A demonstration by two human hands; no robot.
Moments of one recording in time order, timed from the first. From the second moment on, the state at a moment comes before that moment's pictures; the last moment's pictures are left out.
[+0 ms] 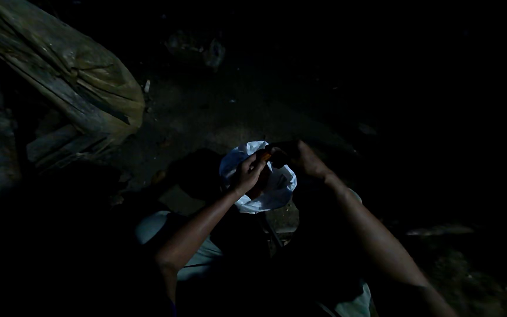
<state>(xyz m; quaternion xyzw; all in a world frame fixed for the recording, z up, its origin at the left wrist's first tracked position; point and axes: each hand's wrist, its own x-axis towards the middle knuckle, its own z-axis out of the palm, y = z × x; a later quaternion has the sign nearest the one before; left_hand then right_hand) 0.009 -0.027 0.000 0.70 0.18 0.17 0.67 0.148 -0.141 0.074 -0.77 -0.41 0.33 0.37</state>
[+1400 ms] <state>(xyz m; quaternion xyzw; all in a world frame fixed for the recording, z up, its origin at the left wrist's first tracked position) 0.007 -0.002 0.013 0.67 0.12 0.22 0.70 0.157 -0.157 0.080 -0.73 -0.43 0.37 0.39</state>
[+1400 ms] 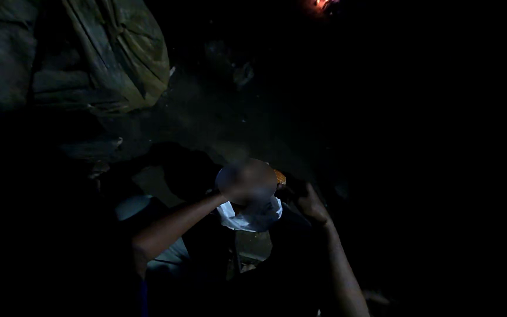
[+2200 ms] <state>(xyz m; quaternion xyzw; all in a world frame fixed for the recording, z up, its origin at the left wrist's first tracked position) 0.003 -0.002 0.022 0.76 0.11 0.08 0.64 0.145 -0.151 0.081 -0.73 -0.44 0.36 0.37</state>
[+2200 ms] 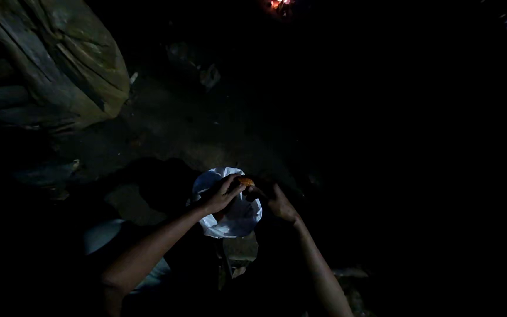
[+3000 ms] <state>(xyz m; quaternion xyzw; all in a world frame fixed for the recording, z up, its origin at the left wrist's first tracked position) -0.001 -0.009 0.016 0.78 0.11 0.09 0.60 0.145 -0.154 0.070 -0.74 -0.50 0.29 0.35</state>
